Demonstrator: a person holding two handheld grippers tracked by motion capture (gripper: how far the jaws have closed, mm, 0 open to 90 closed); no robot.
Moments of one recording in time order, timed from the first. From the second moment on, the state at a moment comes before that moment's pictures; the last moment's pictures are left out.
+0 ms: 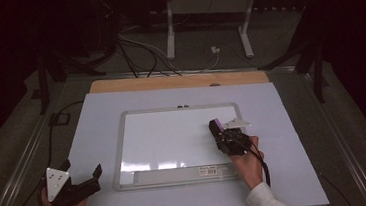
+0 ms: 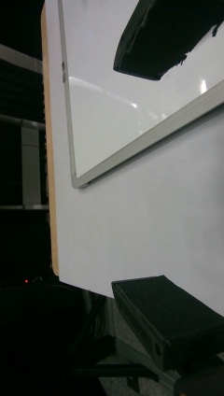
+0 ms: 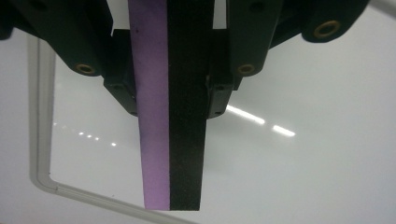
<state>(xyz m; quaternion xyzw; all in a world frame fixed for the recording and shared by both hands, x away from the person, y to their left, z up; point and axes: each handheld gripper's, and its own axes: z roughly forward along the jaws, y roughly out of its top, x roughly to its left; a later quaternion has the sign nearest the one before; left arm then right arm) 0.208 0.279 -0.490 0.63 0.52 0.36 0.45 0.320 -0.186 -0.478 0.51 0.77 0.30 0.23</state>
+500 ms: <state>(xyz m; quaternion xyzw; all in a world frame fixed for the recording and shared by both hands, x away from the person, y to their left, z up) 0.208 0.278 -0.490 0.63 0.52 0.36 0.45 0.306 -0.196 -0.474 0.53 0.76 0.31 0.21</state>
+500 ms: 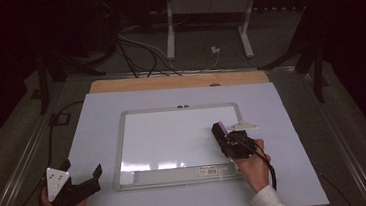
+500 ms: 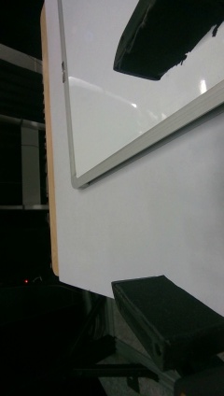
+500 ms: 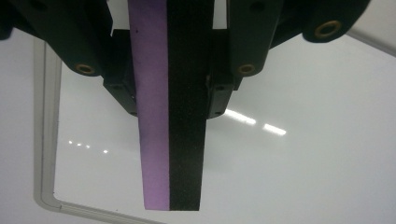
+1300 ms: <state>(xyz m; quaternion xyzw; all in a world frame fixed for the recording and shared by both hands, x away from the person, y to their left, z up) 0.207 0.277 -0.490 0.63 0.52 0.36 0.45 0.284 -0.217 -0.470 0.57 0.73 0.32 0.21</state>
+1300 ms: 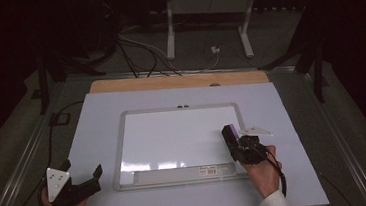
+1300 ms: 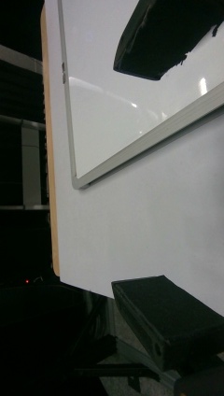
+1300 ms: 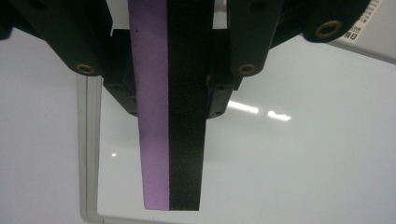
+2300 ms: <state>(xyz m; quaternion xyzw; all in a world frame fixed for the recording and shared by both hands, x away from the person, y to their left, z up) 0.207 0.278 -0.489 0.63 0.52 0.36 0.45 0.261 -0.232 -0.492 0.60 0.71 0.27 0.23</state>
